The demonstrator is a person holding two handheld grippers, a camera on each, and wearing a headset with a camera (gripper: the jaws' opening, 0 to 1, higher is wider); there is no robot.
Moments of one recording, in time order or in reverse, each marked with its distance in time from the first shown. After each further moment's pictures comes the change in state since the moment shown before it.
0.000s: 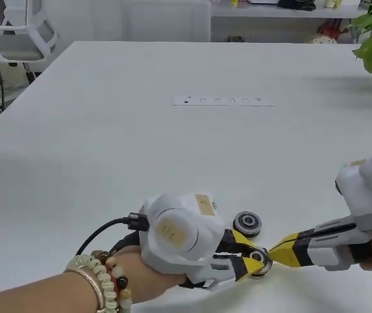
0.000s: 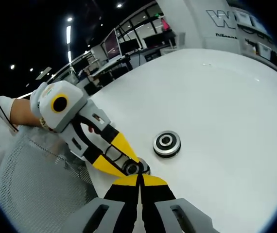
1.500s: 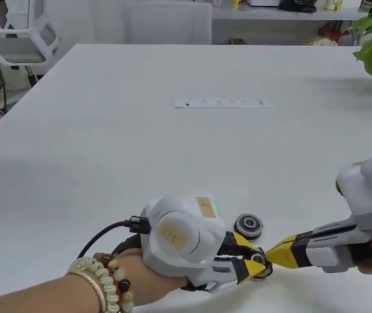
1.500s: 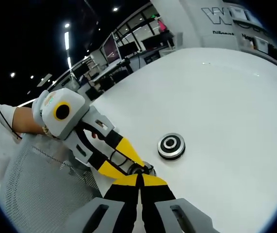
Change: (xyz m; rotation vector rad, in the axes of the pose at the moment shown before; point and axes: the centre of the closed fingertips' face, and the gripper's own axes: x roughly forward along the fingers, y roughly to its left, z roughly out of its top) left arm 0.000 0.000 0.000 -0.007 0.000 0.005; right arm 0.001 0.007 0.007 0.053 -0.025 0.034
